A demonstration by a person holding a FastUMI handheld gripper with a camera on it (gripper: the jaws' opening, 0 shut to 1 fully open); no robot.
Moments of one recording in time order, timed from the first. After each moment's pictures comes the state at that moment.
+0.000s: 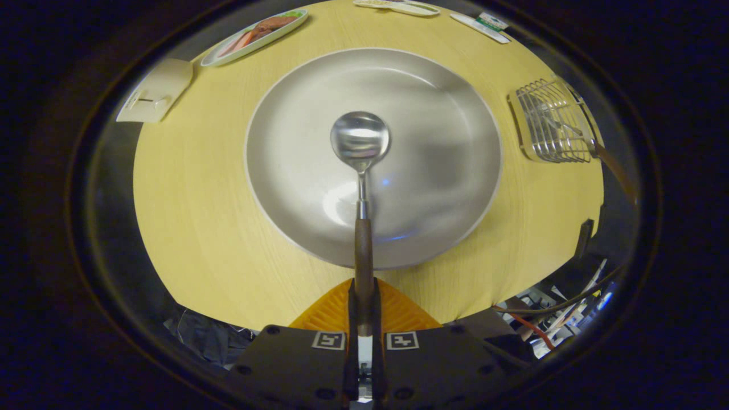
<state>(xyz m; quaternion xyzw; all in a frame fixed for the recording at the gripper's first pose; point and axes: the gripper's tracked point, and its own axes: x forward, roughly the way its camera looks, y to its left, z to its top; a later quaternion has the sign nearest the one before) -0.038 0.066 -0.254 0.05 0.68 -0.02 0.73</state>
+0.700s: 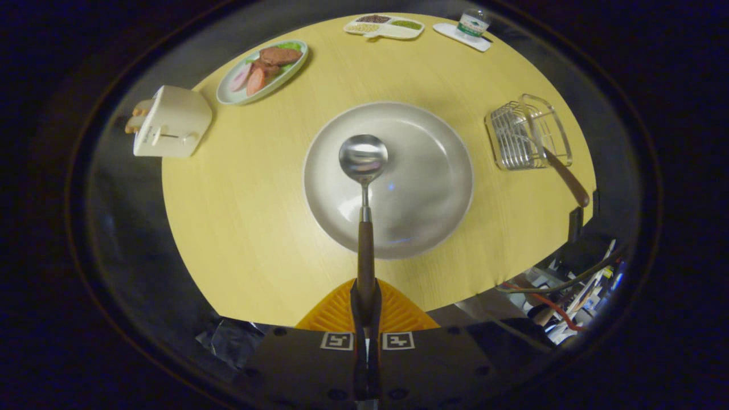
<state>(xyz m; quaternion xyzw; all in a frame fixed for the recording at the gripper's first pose) -0.021 0.075 -0.169 0.13 0.66 -0.03 0.74</state>
